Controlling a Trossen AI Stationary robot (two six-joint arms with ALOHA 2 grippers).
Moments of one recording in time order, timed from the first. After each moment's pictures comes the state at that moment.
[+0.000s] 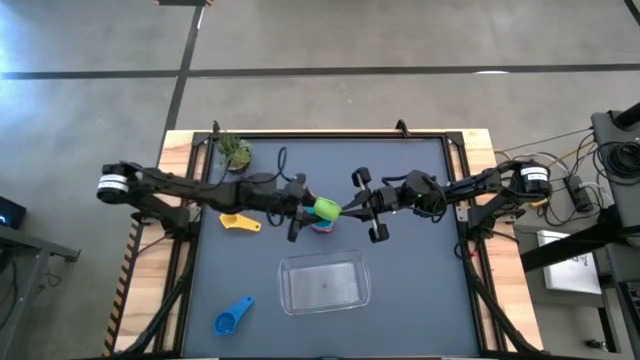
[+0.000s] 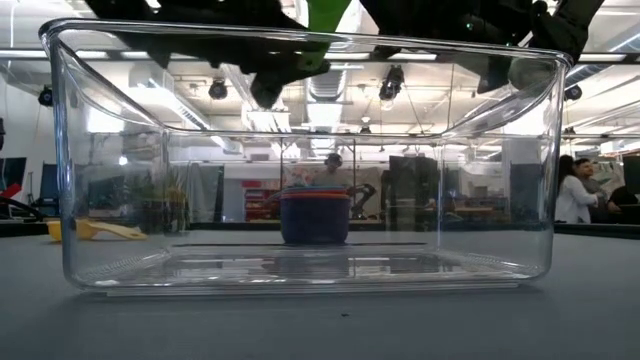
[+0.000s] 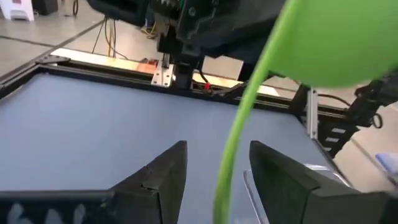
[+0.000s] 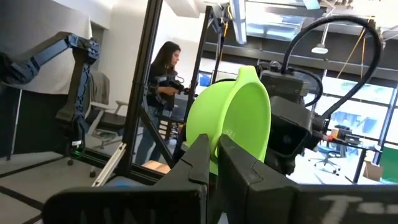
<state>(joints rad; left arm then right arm) 0.05 1.44 0.76 0.47 0.15 -0.19 -0.11 1.52 0.61 1.27 -0.45 -0.10</state>
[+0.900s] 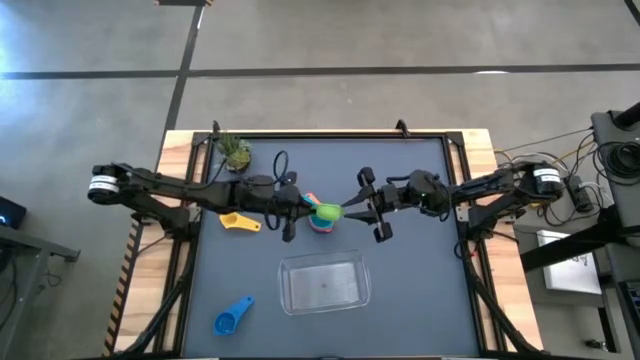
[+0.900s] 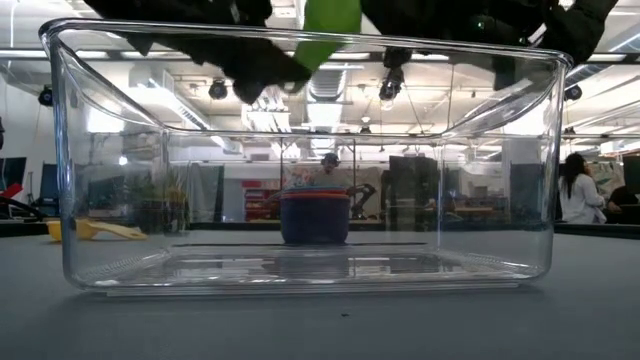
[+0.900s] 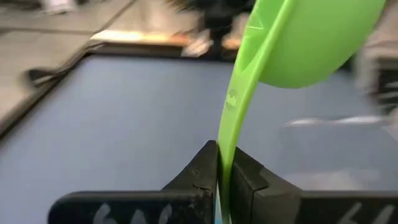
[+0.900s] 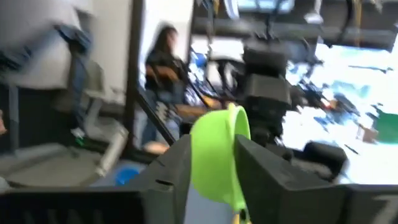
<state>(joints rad) 0.03 1.35 0.76 0.23 -0.02 -0.04 -0.11 1.41 0.56 1.08 -0.39 -0.07</state>
